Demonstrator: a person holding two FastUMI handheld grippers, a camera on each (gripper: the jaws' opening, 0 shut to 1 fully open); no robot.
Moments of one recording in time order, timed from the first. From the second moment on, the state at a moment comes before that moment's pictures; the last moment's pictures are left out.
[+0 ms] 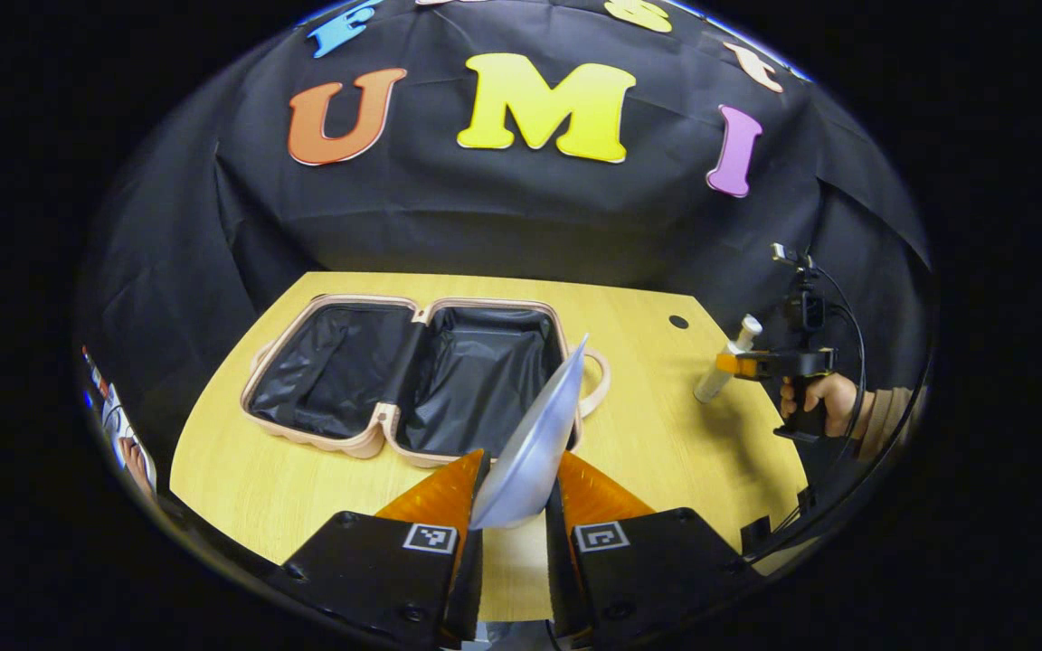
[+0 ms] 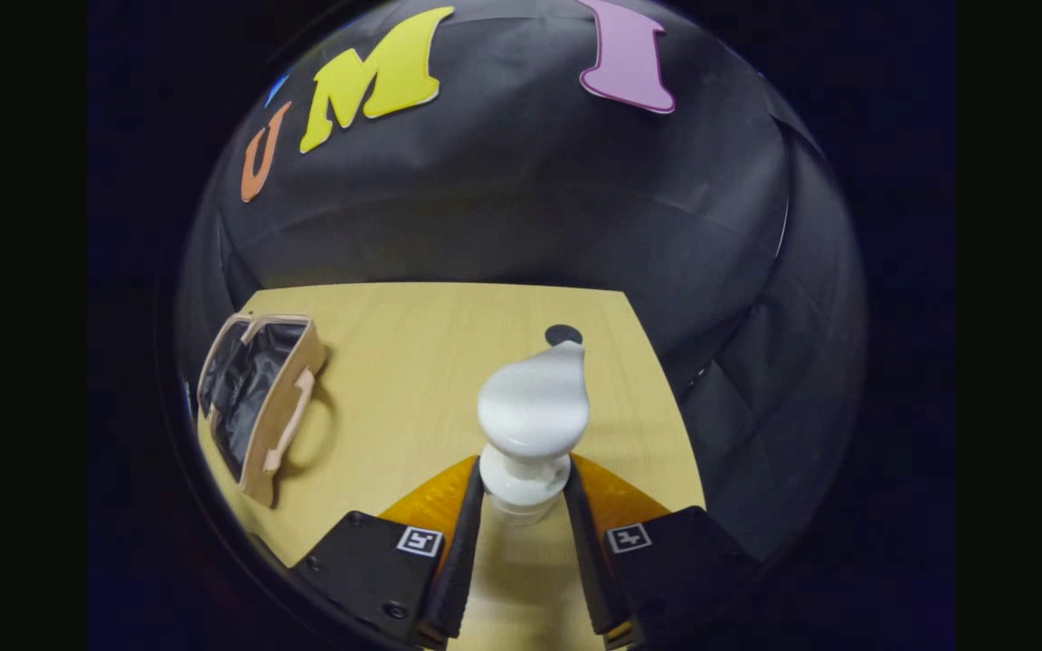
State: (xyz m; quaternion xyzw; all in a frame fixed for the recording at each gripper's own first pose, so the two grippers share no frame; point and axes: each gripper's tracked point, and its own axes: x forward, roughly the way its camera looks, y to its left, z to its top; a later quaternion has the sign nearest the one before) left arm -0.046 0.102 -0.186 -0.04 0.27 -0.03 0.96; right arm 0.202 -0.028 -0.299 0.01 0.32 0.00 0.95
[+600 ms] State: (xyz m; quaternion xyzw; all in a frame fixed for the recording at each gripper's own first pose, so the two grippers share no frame) left arm 0.078 0.158 -0.250 -0.04 0.32 -0.06 0.94; right arm 0.089 0.097 -0.194 -0.02 0.25 0.06 0.97
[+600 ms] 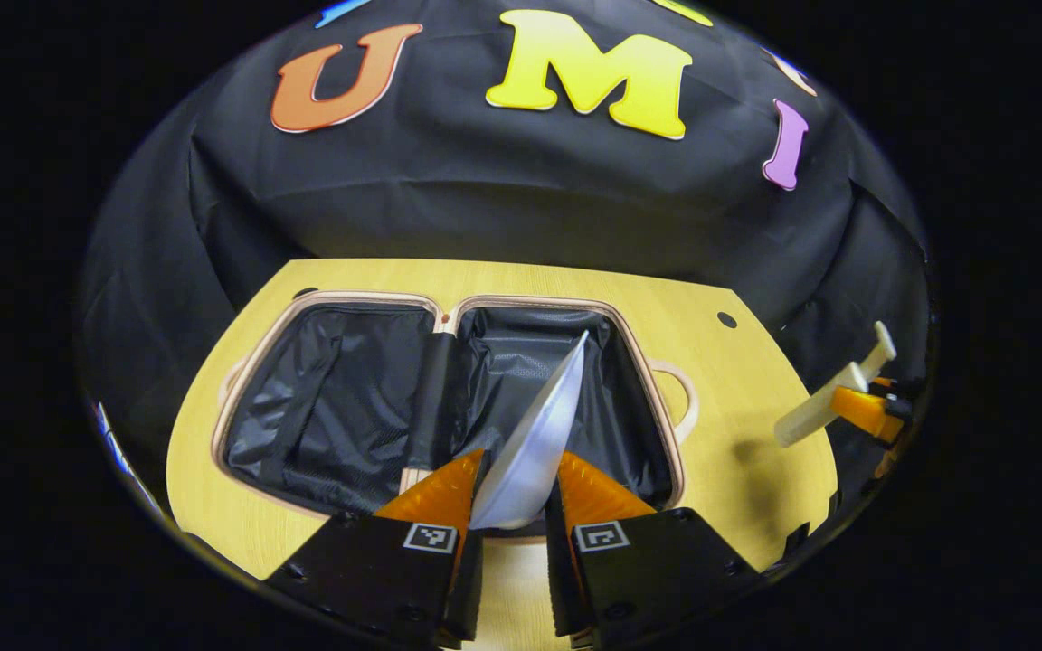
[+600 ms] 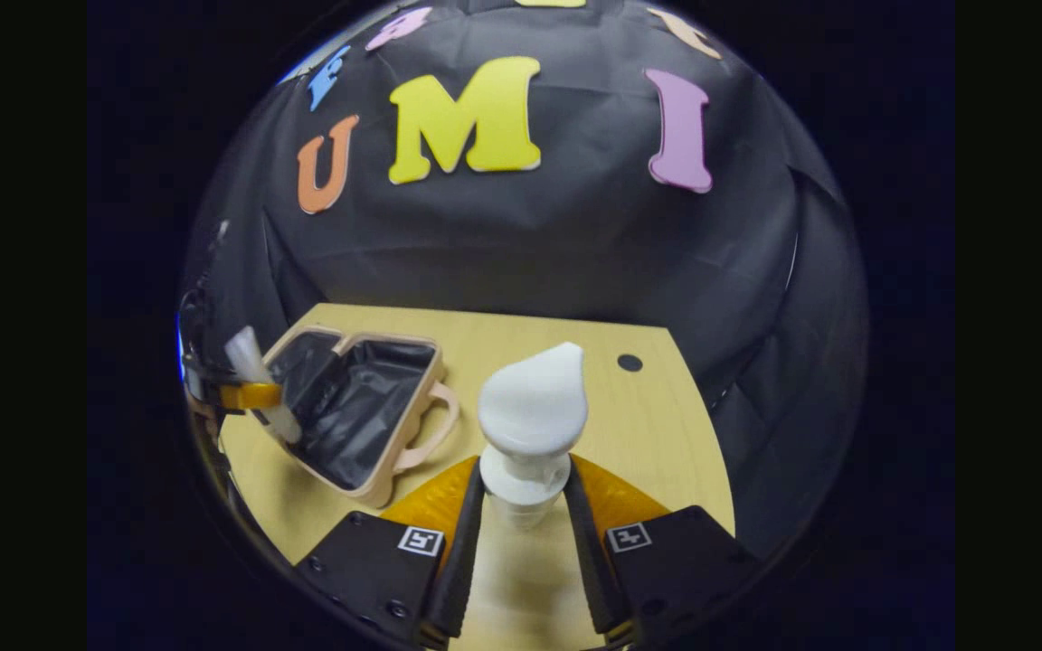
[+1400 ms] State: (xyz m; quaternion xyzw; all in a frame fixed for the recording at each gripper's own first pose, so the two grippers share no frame) left arm 0.136 0.153 -0.322 0.00 0.46 -0.02 0.89; right arm 0.020 0.129 -0.187 -0.01 0.28 0.09 0.95
